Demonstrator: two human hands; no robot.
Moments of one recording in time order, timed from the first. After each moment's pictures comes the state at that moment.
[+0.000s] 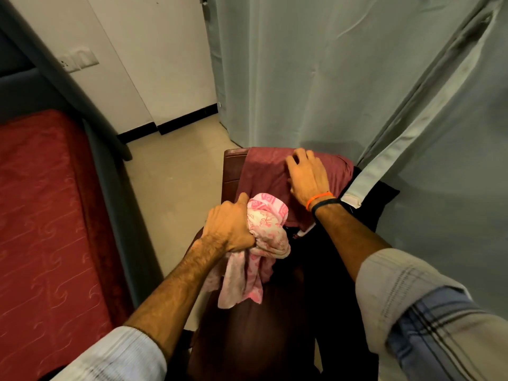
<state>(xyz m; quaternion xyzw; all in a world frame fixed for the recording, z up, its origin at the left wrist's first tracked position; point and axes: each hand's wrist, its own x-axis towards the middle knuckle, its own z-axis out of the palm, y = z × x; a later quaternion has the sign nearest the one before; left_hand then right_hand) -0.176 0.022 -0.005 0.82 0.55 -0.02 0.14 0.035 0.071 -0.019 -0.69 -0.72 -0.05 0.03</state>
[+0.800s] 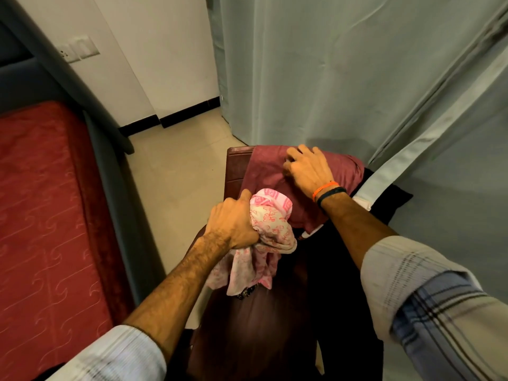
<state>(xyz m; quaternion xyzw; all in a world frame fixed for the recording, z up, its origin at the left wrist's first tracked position) -0.174 0.045 -0.025 0.81 0.56 -0.01 0.17 0.044 0.104 -0.028 -0.57 -0.81 -0.10 0.05</state>
